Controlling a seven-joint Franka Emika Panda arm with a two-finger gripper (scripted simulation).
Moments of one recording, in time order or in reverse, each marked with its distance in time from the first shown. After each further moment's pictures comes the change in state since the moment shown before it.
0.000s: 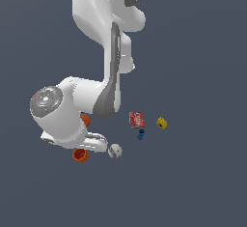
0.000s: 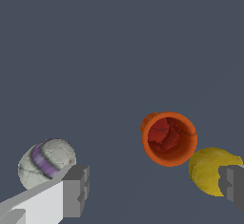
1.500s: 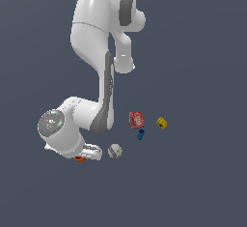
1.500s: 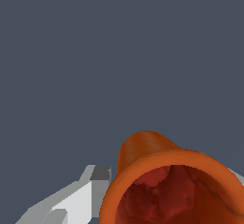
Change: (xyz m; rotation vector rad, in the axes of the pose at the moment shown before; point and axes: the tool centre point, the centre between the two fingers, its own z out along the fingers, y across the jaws) arm 0.007 0.030 0.082 -0.013 -0.003 0.020
